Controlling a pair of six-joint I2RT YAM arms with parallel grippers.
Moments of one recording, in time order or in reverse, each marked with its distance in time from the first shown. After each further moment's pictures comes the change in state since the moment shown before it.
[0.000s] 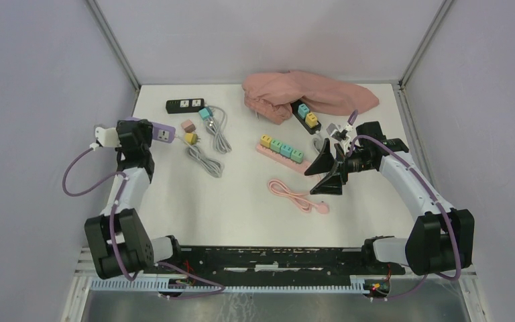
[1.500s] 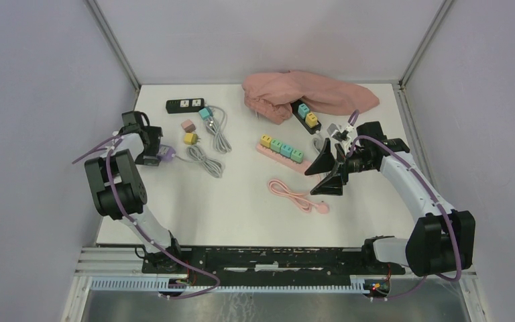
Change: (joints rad) left arm 0.074 0.567 0.402 -0.543 0.187 -0.124; right arm 0.000 -0.009 0.002 -0.018 -0.001 -0.027
